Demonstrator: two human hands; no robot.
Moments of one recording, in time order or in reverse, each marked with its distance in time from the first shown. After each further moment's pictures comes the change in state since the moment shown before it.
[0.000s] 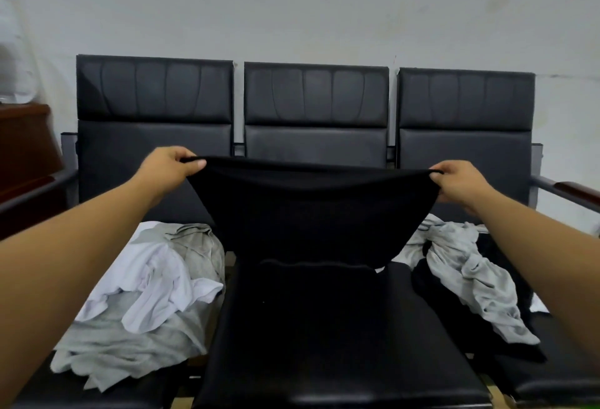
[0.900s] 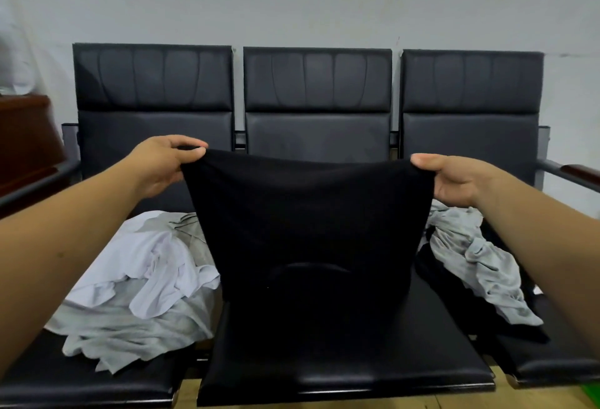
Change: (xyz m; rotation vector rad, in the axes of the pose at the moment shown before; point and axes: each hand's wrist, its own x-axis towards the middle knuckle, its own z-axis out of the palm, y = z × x) left_hand -0.011 0.000 -0.009 -0.483 -0.187 -0.190; right_hand -0.034 -0.024 0.008 0.660 -0.458 0.358
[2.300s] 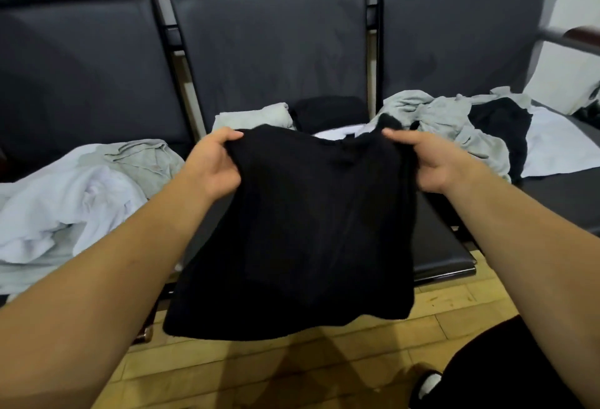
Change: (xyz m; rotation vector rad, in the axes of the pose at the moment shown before) left_hand -0.033 -0.125 0.162 -0.637 -0.329 -0.501; right_hand -0.009 0.149 -0.017 0.259 0.081 0.213
